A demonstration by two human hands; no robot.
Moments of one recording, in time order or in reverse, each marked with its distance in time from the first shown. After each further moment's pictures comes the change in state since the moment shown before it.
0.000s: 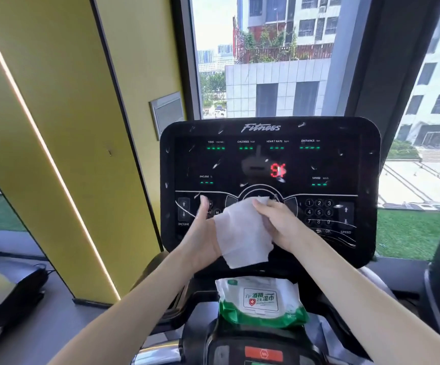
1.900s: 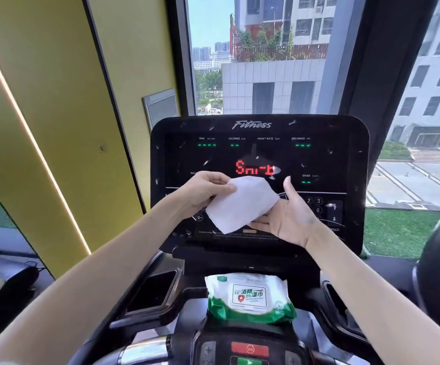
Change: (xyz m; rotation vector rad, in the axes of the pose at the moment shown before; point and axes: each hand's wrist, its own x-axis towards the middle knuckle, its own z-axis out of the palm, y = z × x) left_hand 0.025 0.068 0.039 0.825 0.156 0.215; right_hand -0.002 -0.013 -0.048 0.195 -0.363 0.112
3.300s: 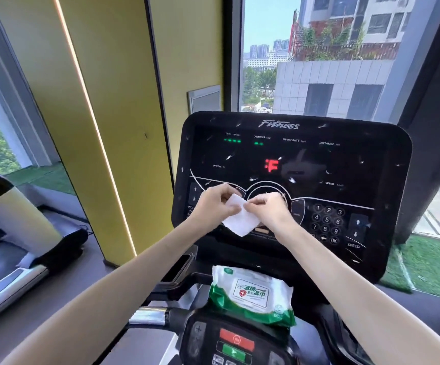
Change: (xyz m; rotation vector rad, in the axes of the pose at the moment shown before) left_hand -0.041 -0.031 0.043 0.490 0.490 0.180; right_hand 0.028 0.017 0.037 -0.920 0.392 -0.228
